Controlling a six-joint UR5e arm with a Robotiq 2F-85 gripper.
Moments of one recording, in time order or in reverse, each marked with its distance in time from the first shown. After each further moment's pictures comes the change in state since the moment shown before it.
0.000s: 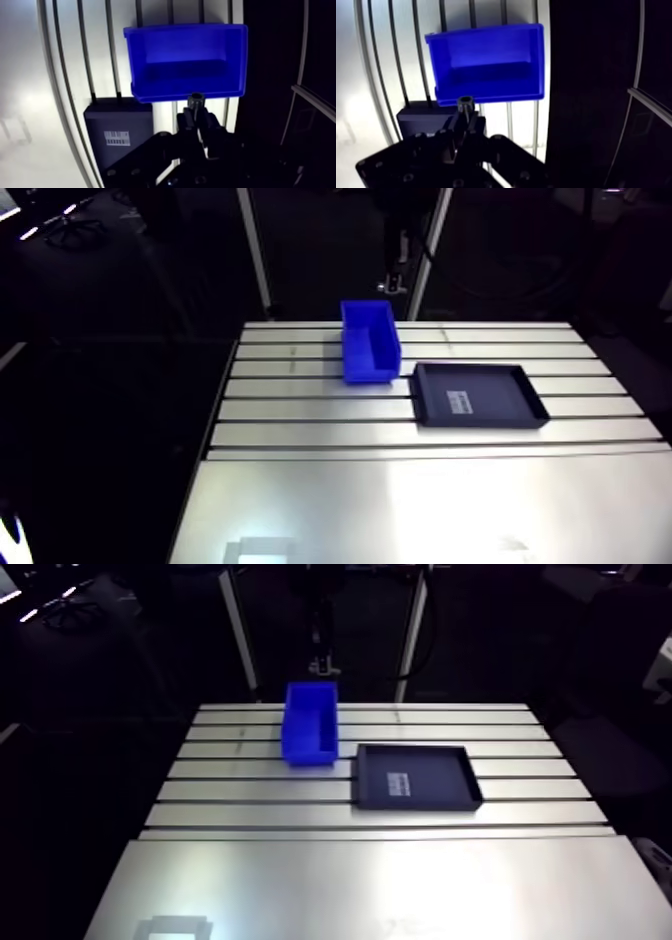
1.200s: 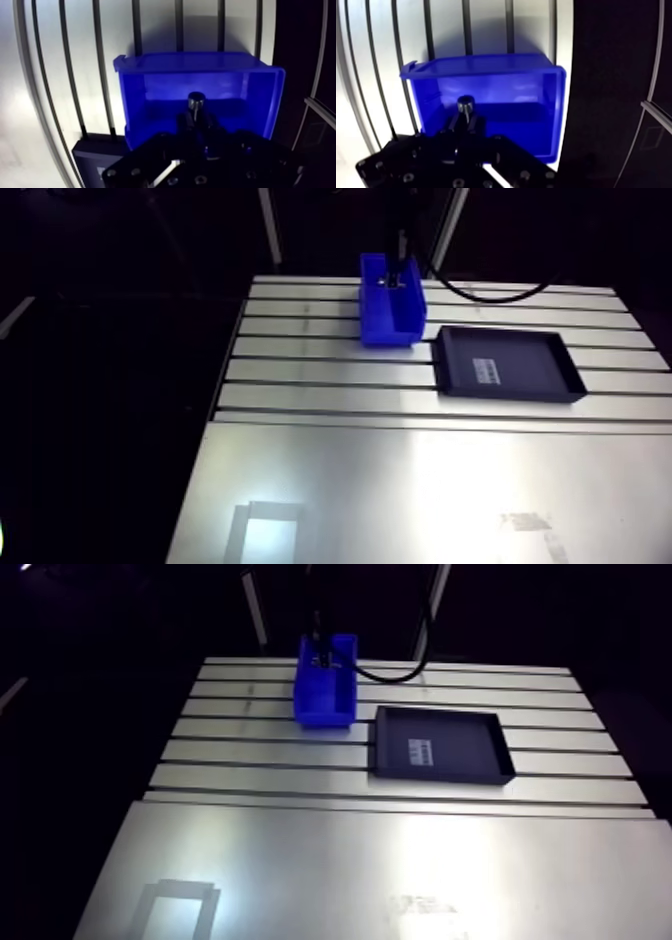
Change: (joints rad) arm 0.047 0.133 0.023 -0.088 -0.006 0.024
